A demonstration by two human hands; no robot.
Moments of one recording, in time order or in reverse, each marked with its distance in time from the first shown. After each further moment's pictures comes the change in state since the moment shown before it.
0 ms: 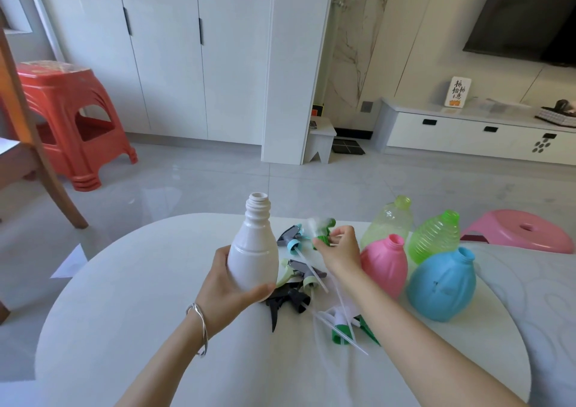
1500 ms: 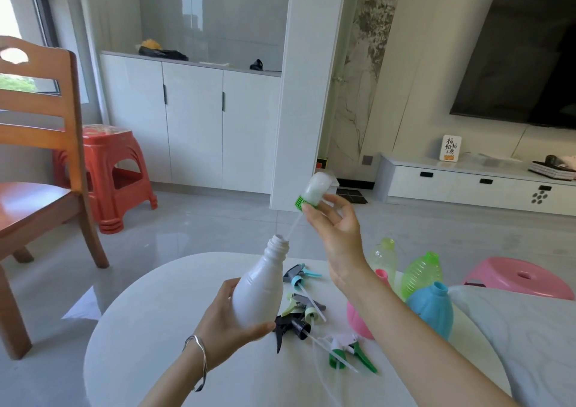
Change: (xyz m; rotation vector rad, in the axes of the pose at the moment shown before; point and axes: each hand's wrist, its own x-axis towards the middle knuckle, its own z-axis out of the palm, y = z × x) left_hand -0.053 0.038 -0.027 0.051 -0.003 0.083; right_hand -0.096 -0.135 -0.060 0.824 -0.213 -0.401
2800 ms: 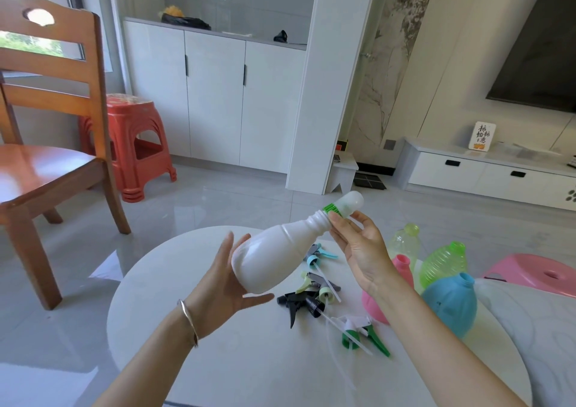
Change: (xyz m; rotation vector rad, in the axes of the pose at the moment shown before) left_hand 0.007 0.011 -0.025 -0.835 -0.258 -0.284; right_hand -0.004 0.042 -0.033 0.112 -0.019 0.290
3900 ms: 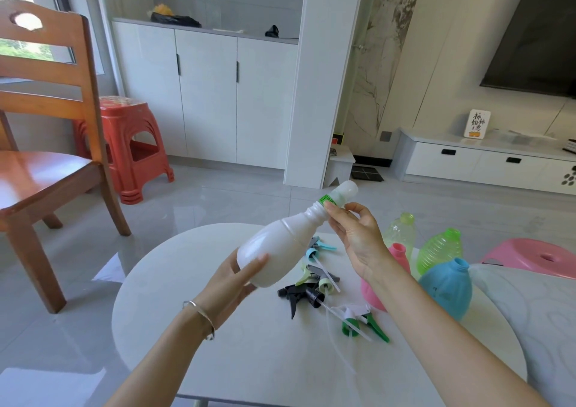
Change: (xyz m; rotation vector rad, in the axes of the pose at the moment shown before) left_hand 0.003 -0.012 0.004 0.217 0.090 0.102; right_hand -0.001 -0.004 0.006 0.008 0.086 -0.002
